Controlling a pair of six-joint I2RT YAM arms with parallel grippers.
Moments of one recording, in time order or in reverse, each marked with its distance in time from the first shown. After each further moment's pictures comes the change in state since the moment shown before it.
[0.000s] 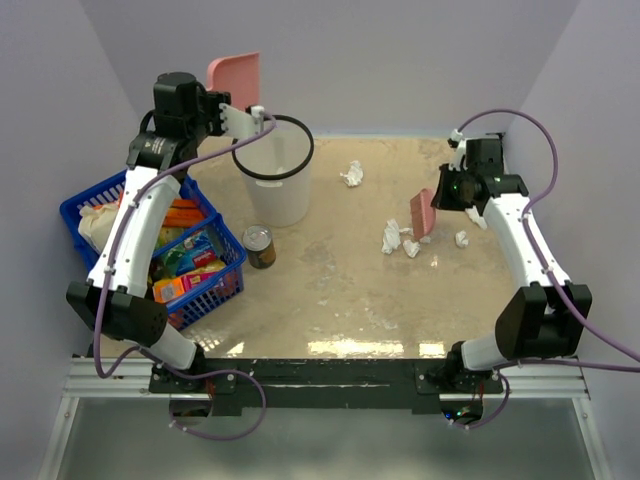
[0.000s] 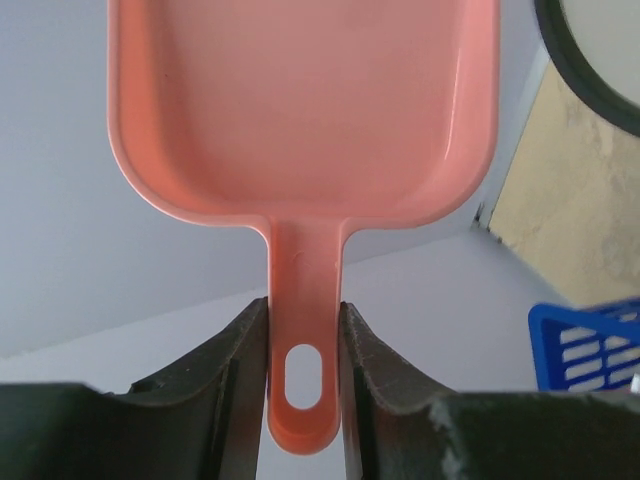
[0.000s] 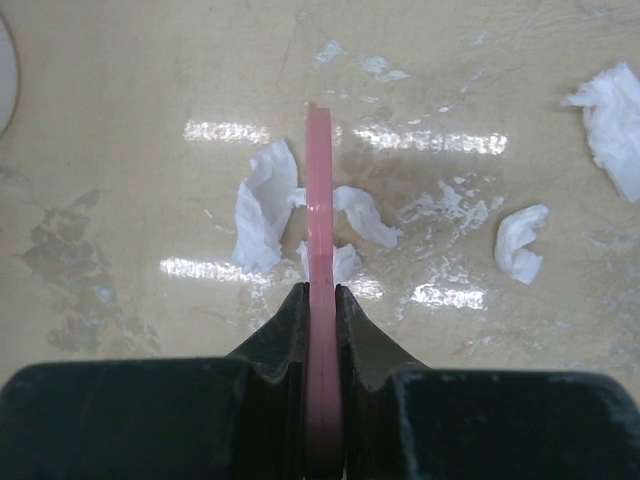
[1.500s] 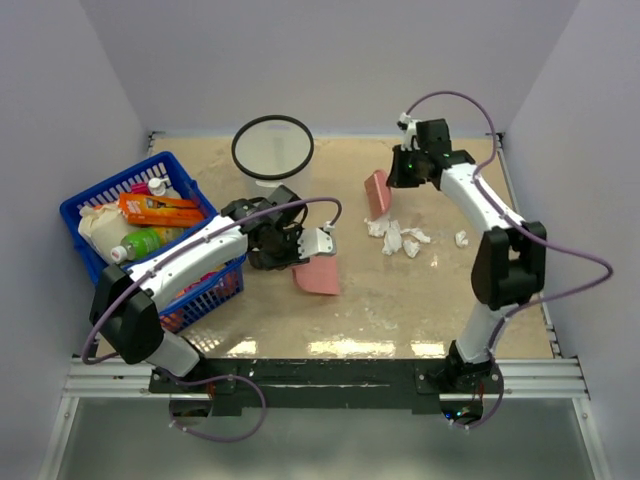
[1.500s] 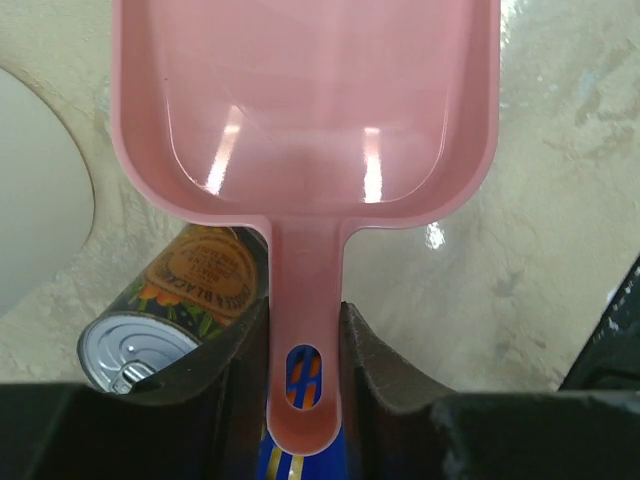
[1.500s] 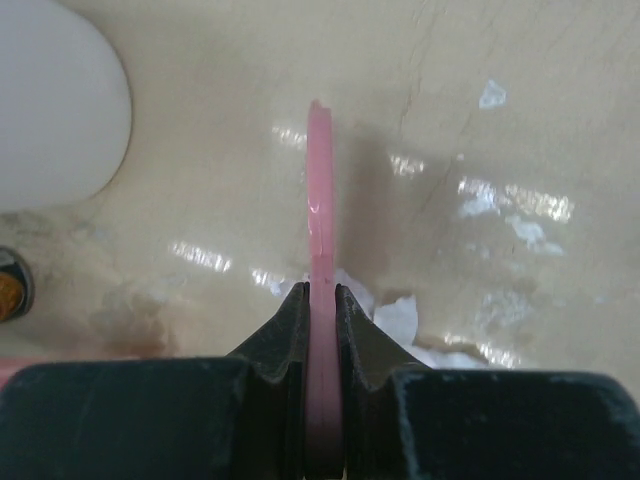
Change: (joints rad) left arm -0.502 -0.045 -0.526 -0.389 0.238 -0.809; right arm 0.172 0.420 0.280 0.197 -0.074 0.030
